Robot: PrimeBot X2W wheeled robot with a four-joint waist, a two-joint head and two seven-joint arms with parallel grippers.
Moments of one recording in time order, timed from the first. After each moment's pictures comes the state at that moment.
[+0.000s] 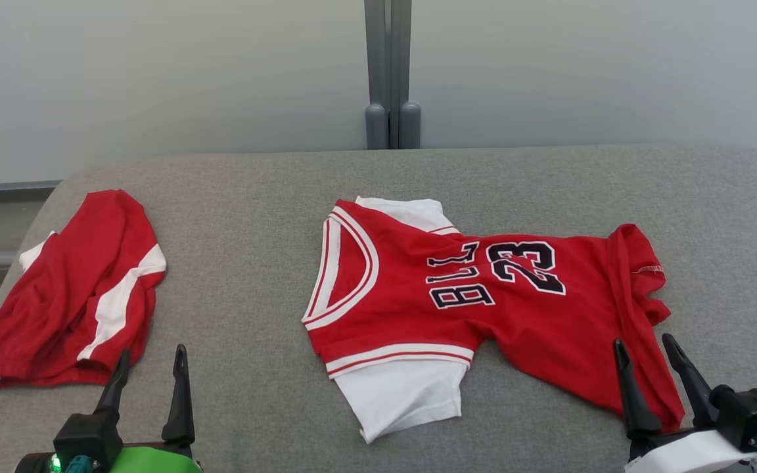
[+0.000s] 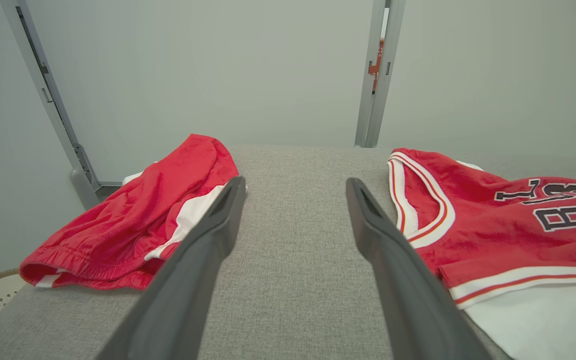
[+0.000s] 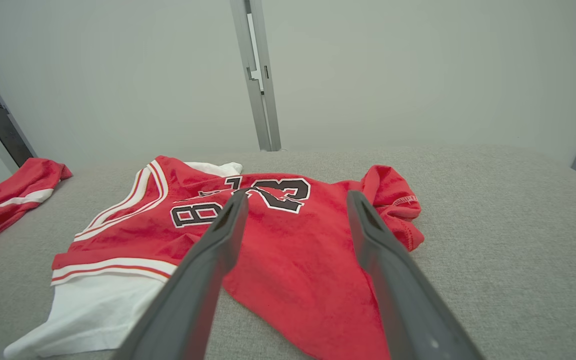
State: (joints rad) left arm 0.04 0.07 0.05 0.23 -0.13 -0.13 -0.26; right arm 0.13 -0.17 0.05 0.10 0.27 0.13 -0.26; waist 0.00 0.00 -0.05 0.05
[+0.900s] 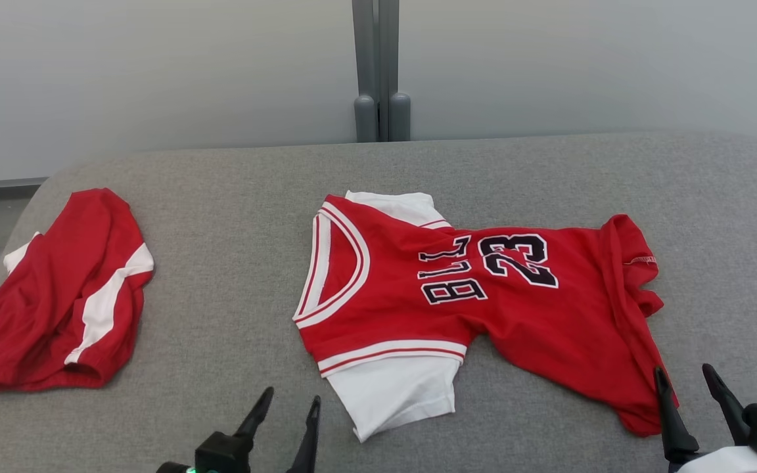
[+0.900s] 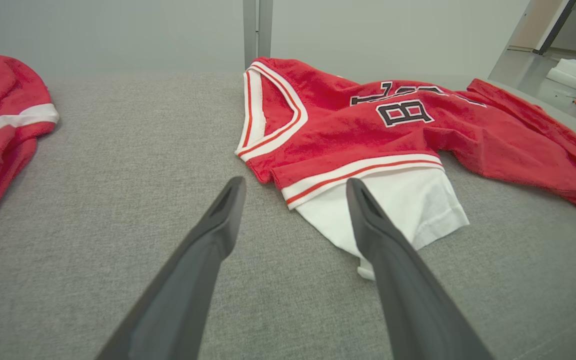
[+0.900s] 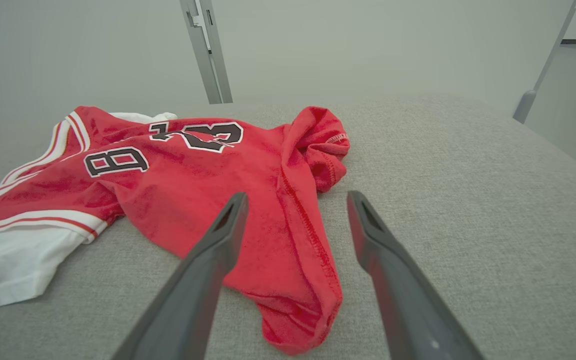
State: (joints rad) left arm 0.04 0.06 -0.27 0.35 -0.20 -0.13 -0.26; right arm 0.14 -0.20 -0.02 0.22 0.27 0.13 -0.26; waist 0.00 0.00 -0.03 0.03
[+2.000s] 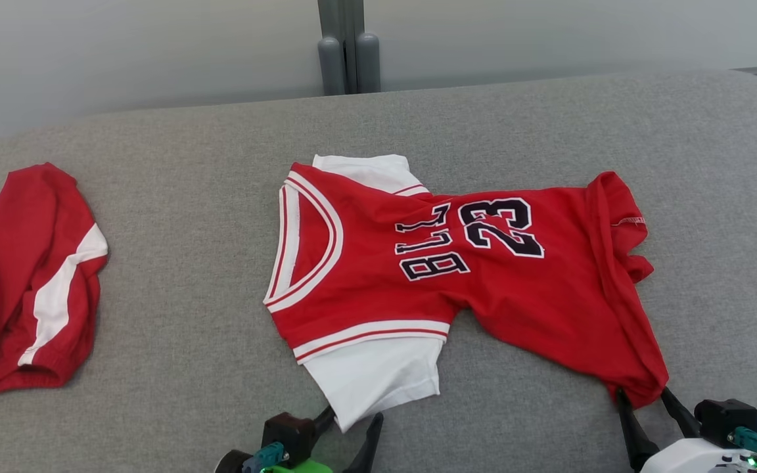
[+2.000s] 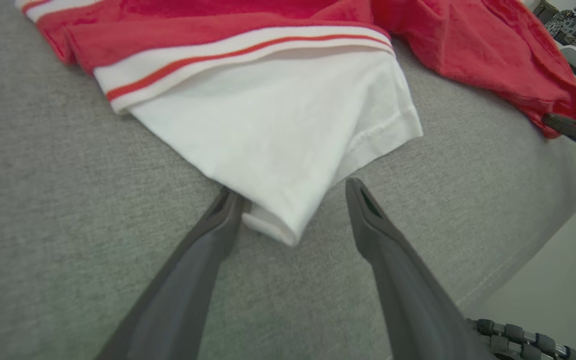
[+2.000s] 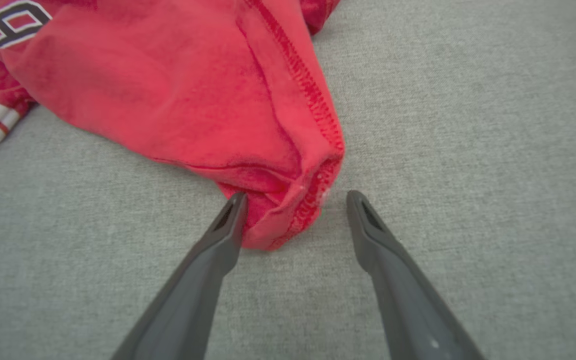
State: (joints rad) left arm -0.16 0.05 -0.62 0.67 -0.45 -0.13 -0.26; right arm -0.01 -0.24 0.14 0.54 0.40 0.13 -0.26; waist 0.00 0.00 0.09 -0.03
